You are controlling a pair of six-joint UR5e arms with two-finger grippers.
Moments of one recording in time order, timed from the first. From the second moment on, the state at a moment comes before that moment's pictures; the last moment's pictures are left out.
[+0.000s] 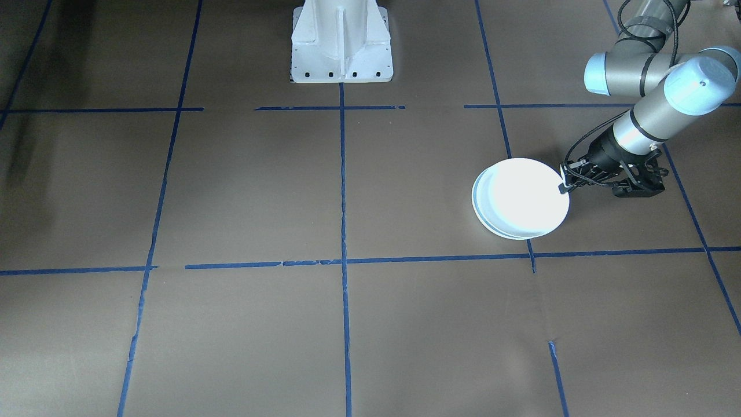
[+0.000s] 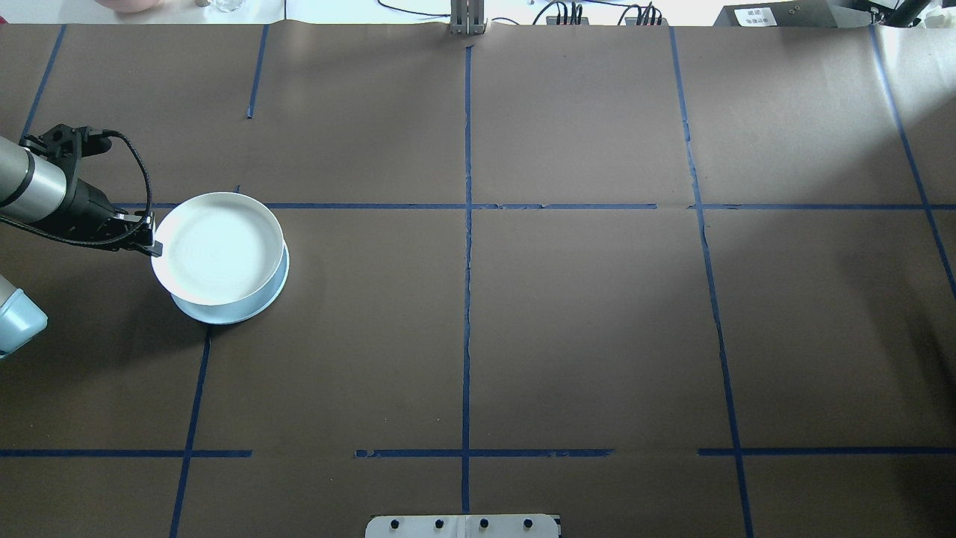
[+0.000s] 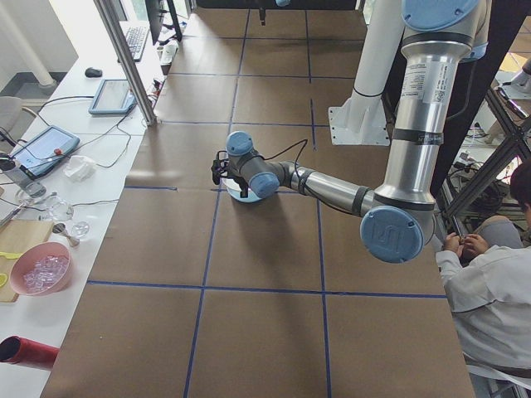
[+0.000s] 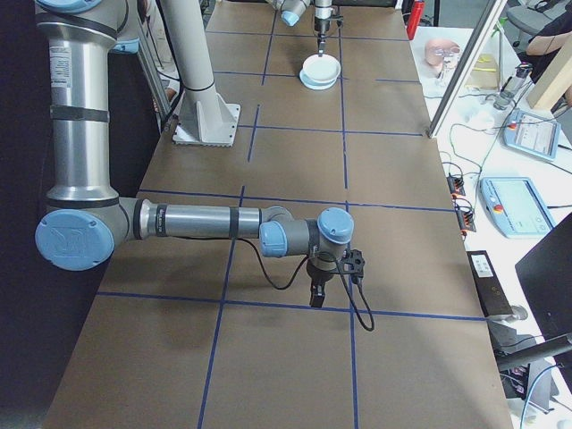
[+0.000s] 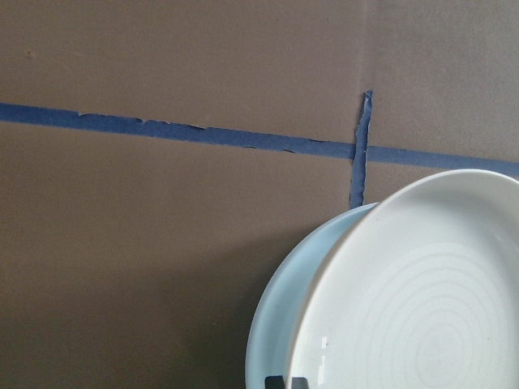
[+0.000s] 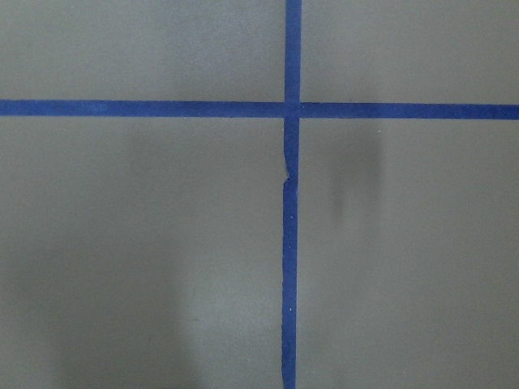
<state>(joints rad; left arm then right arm) -0.95 -1.69 -1.68 -2.11 -2.28 -1.01 1.37 -1.61 1.57 -1.46 2.26 0.21</state>
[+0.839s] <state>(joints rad) -0.95 -1.69 -1.67 -2.11 -2.27 -1.01 1.37 -1.61 1.57 -1.46 2.26 0.21</state>
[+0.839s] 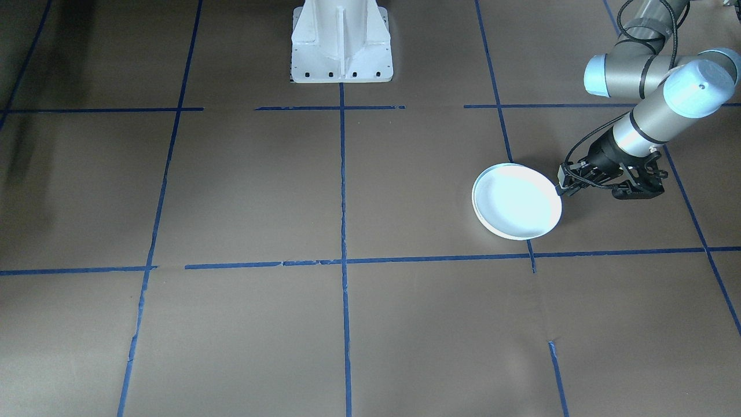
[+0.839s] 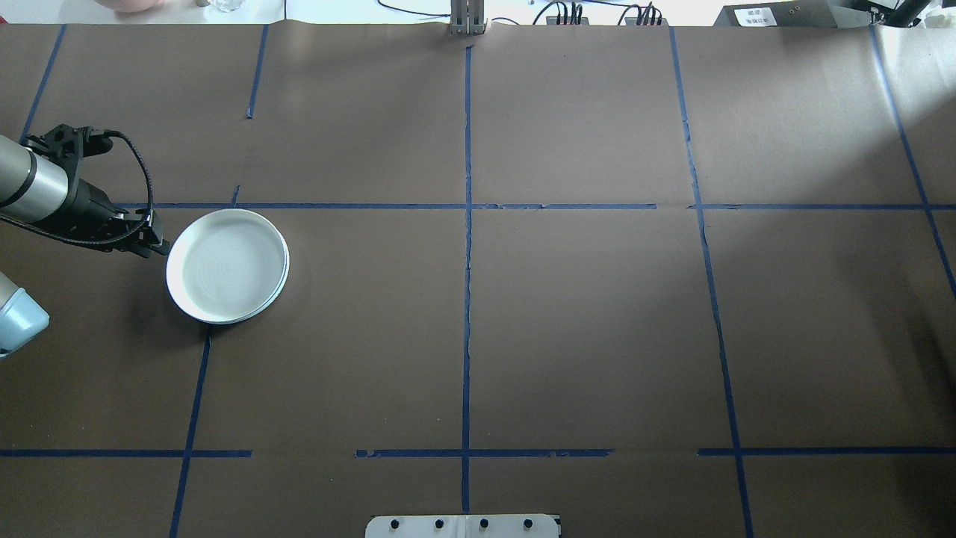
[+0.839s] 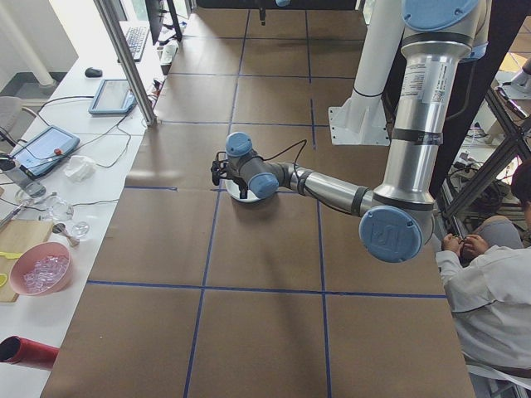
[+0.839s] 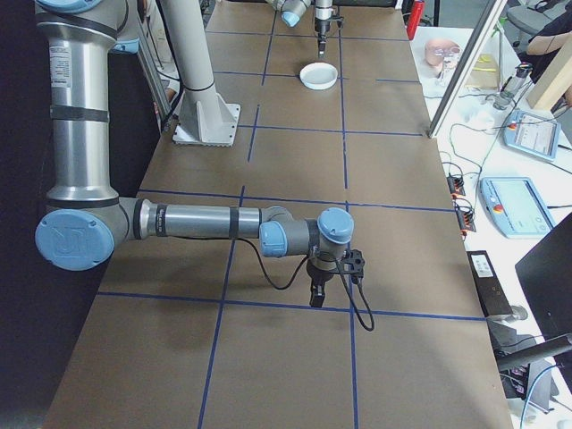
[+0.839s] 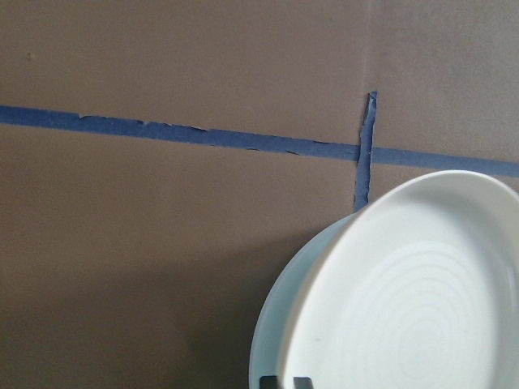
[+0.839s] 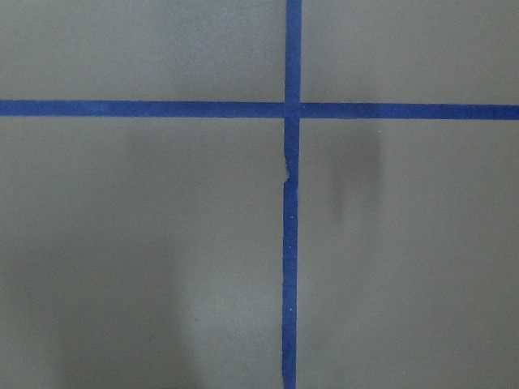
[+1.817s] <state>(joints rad) -1.08 -1.64 -1.64 -2.12 -2.30 -0.77 1.37 -1.61 1.57 -1.46 2.26 0.21</state>
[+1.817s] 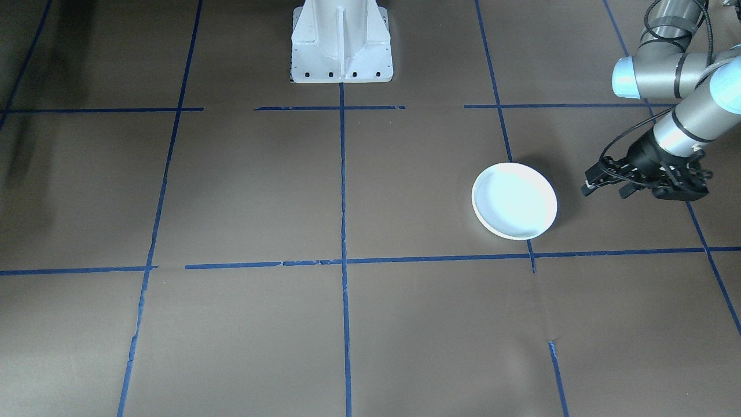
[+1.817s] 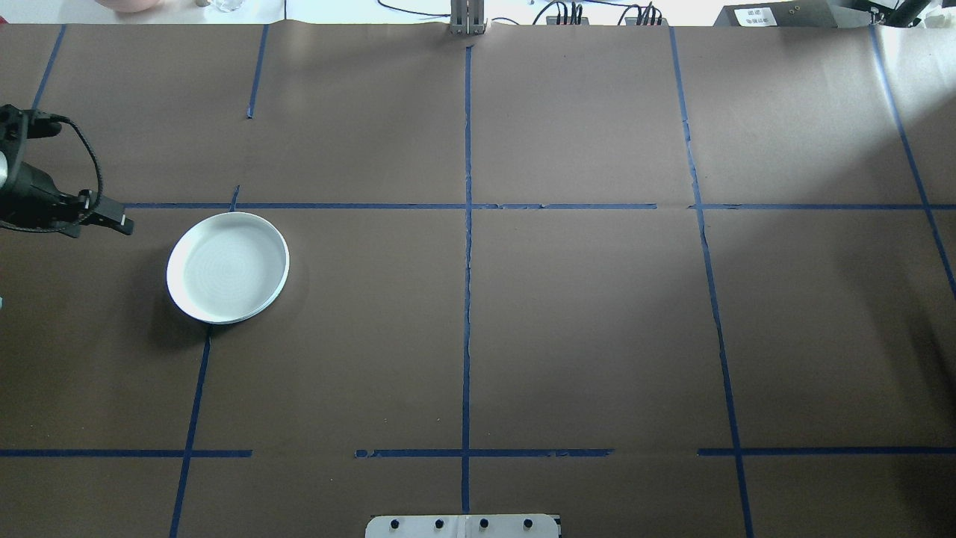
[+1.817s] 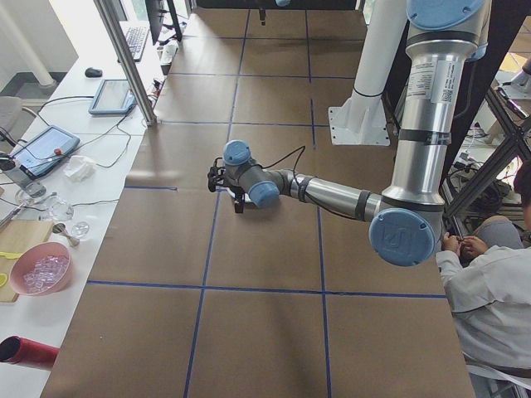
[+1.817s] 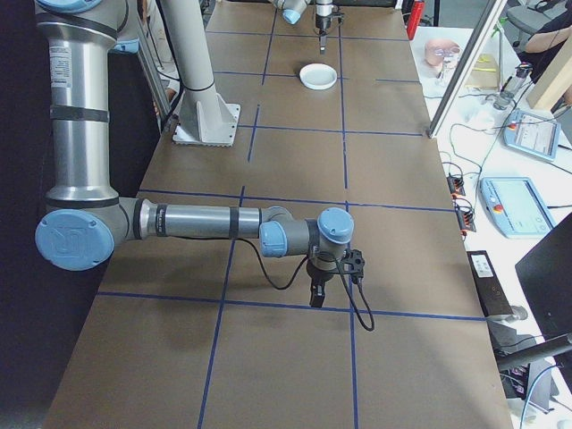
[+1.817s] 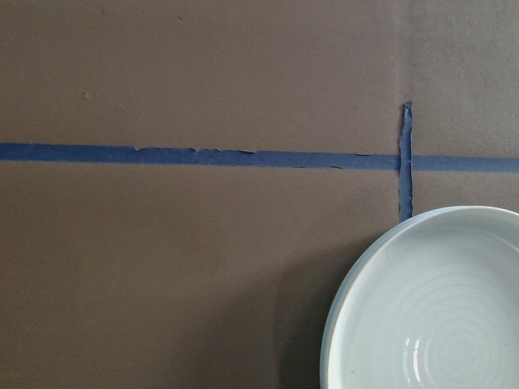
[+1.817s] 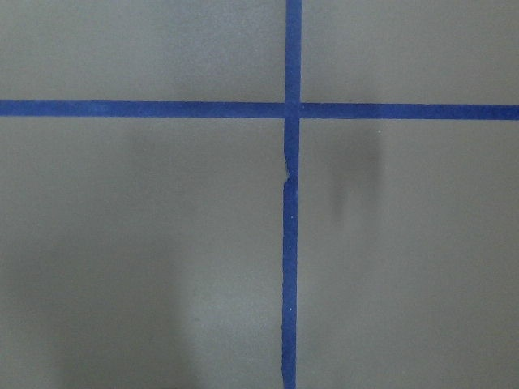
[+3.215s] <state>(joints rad) -1.73 -1.61 -1.46 -1.64 -2.35 0.19 1.37 -1.61 1.57 -1.46 2.26 0.21</state>
